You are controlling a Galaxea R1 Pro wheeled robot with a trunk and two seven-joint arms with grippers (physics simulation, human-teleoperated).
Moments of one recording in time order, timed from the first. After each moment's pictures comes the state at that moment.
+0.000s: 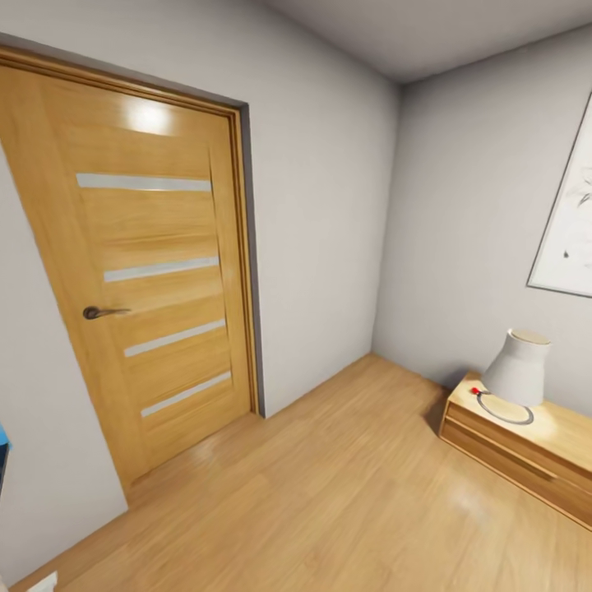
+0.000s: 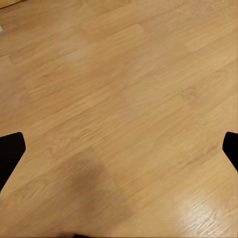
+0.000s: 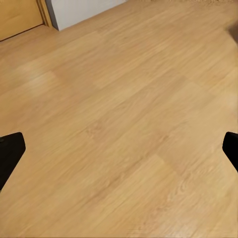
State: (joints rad) left arm 0.00 -0.12 0.00 -0.41 0.06 -0.43 0.15; right arm -0.06 0.10 -0.01 -0.35 0.11 -0.61 -0.11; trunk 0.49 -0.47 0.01
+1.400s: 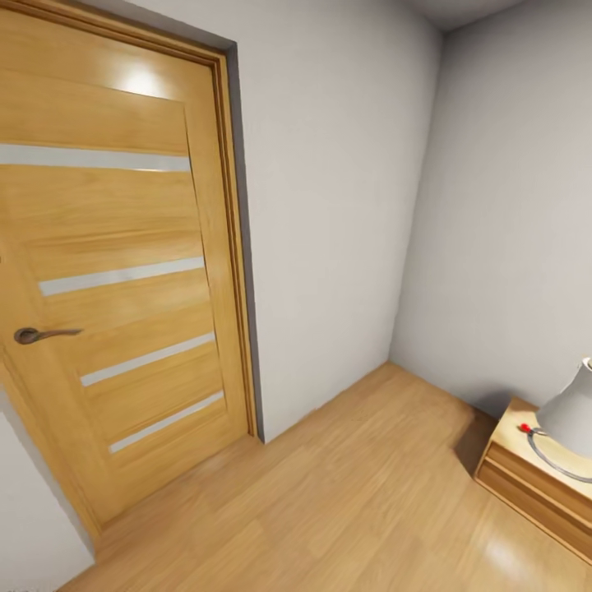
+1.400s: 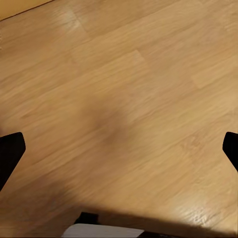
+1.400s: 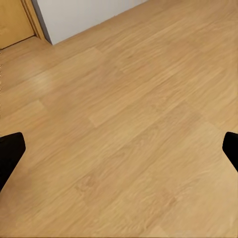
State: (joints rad) left arm 0.00 -0.11 0.00 -0.39 0.06 -0.43 0.15; right arm -0.06 0.10 -0.01 -0.35 0.11 -0.60 -0.11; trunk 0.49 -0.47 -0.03
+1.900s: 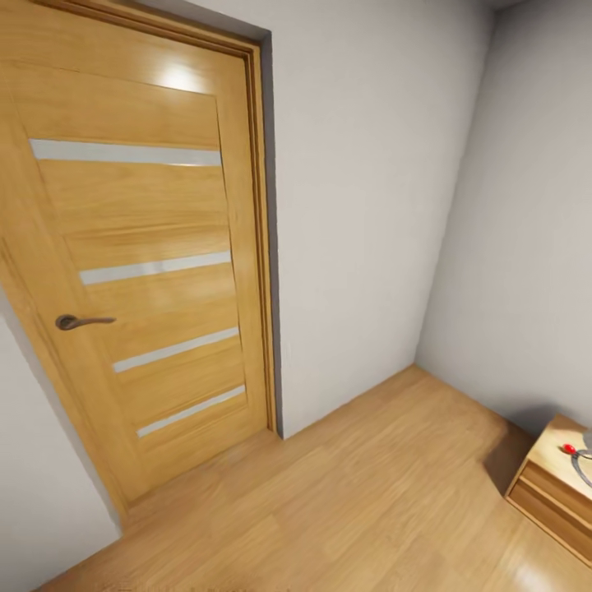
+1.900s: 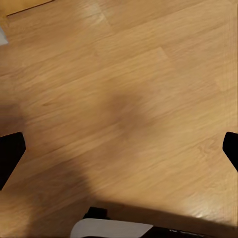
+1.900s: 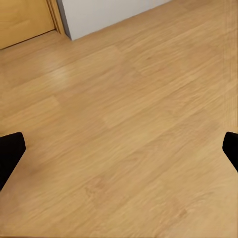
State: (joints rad) left arm 0.00 -0.09 0.00 -0.39 0.06 -0.43 0.15; right arm -0.06 0.10 -0.01 -0.35 0.11 -0.60 -0.11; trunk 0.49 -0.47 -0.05
